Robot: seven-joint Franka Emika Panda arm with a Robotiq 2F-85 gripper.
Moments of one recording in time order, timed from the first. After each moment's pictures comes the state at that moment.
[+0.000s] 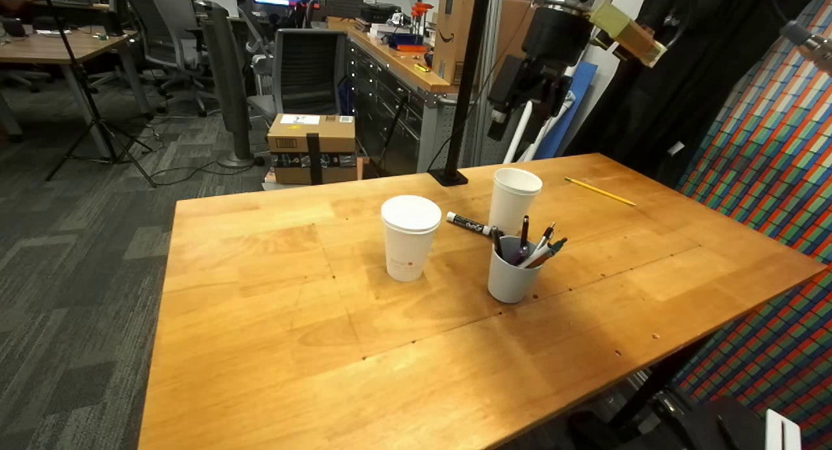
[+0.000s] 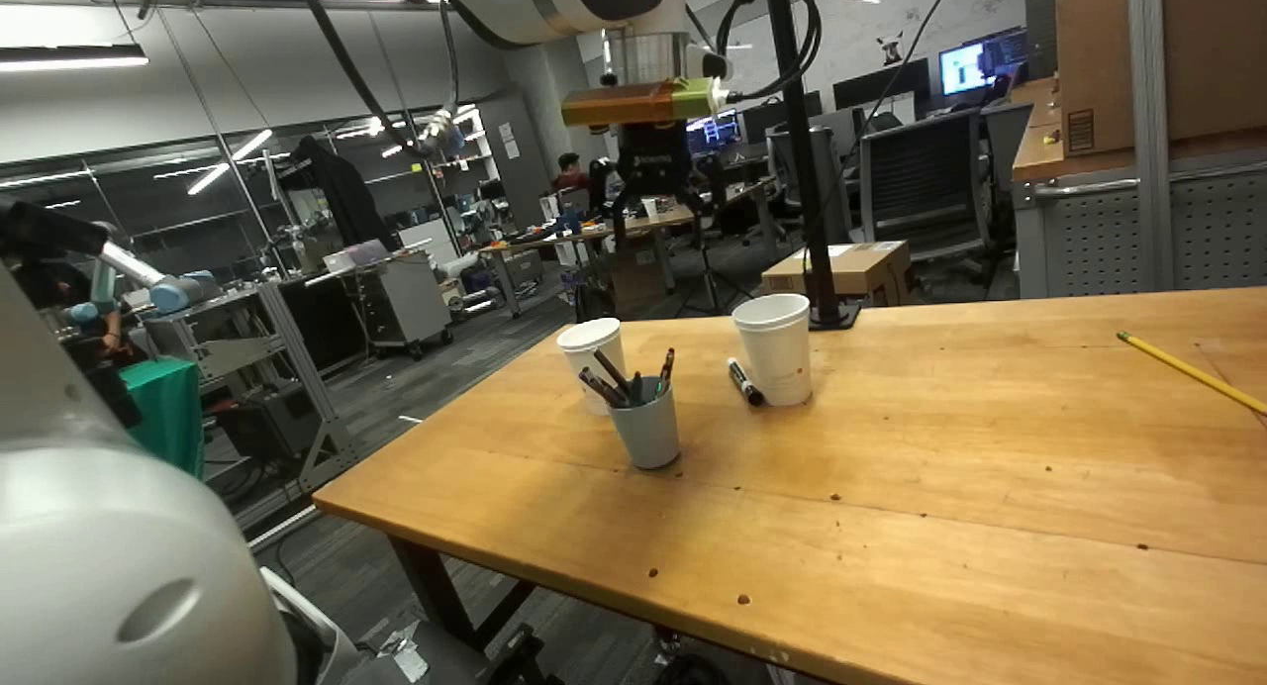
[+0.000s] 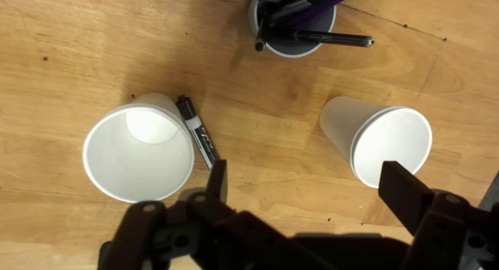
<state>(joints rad) 0.06 -0.10 0.02 -2.10 0.20 1.99 -0.38</state>
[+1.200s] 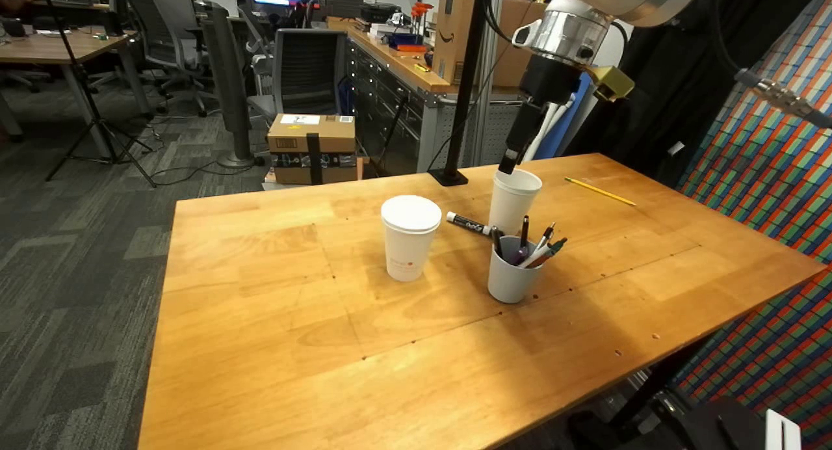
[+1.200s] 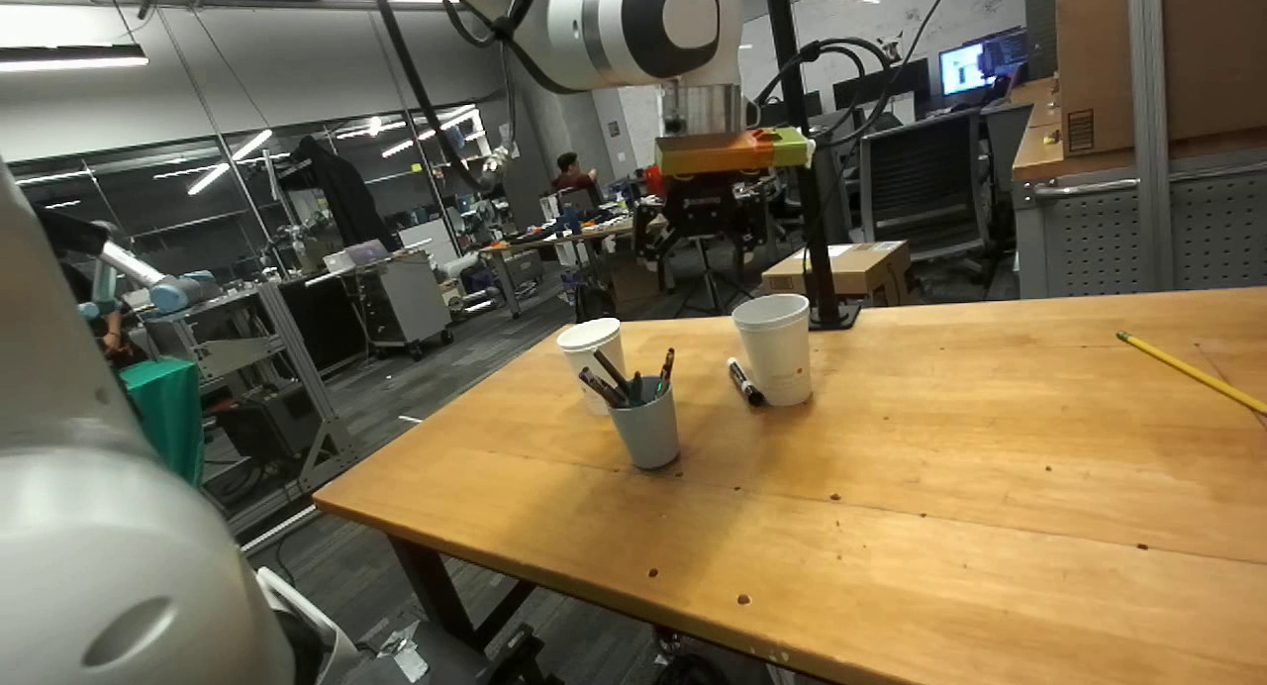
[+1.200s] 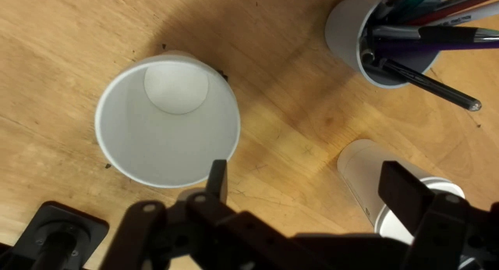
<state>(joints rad) 0.01 0.02 0.01 -2.10 0.23 2.08 -0.89</state>
